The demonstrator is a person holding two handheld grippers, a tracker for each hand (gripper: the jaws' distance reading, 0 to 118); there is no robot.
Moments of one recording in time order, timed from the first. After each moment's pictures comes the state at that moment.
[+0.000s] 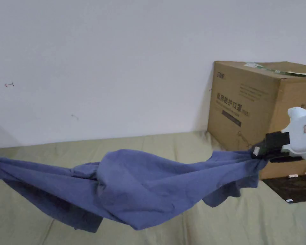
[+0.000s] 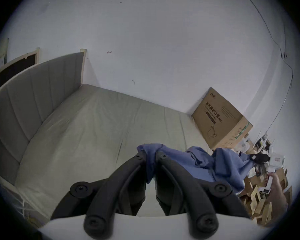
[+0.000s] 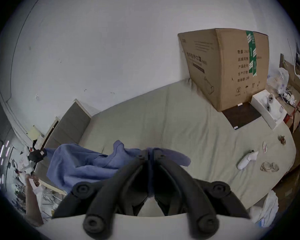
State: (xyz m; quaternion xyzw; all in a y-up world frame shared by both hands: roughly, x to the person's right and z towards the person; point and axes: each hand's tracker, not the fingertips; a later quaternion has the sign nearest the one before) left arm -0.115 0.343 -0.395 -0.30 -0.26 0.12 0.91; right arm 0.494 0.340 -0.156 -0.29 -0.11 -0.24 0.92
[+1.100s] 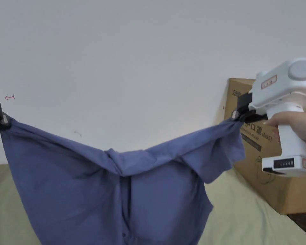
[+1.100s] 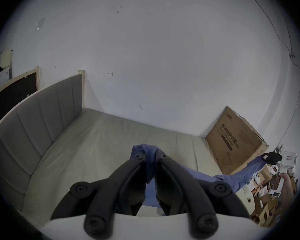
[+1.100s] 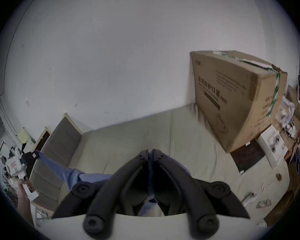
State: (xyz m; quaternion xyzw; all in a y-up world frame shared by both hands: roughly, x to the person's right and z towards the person) left arm -0.039 0.402 -0.585 -0.25 -0.21 0.11 0.94; right arm 0.532 0.425 -0.379 -0.26 -0.15 -0.20 0.93
